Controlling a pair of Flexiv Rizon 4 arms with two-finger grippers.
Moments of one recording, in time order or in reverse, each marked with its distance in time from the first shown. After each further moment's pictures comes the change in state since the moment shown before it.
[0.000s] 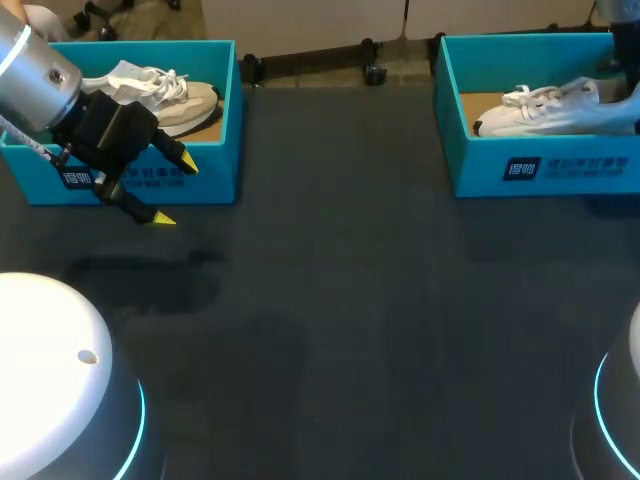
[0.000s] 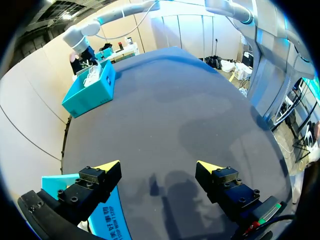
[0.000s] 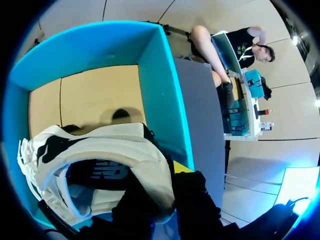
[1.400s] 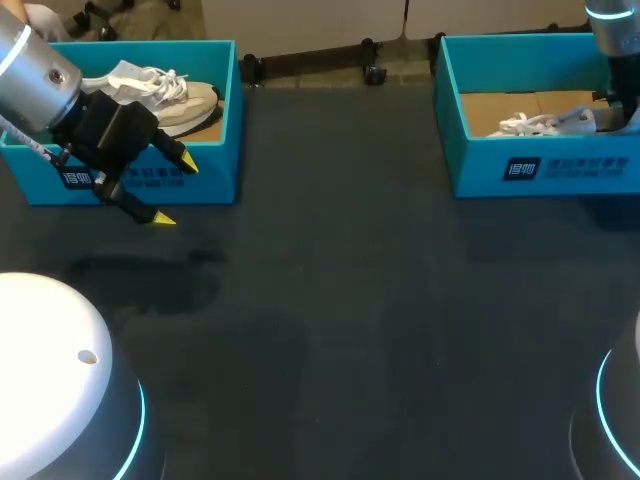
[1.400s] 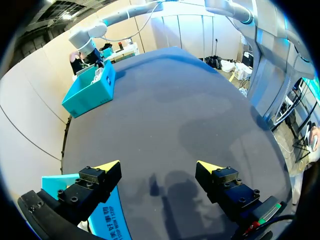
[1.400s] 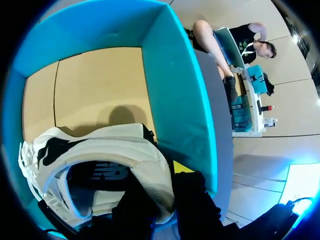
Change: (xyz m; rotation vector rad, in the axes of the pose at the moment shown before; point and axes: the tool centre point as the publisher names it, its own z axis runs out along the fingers) left arm 0.000 0.000 0.000 0.000 0.000 0.000; right arm 0.017 -0.033 0.037 0.016 0.018 0.018
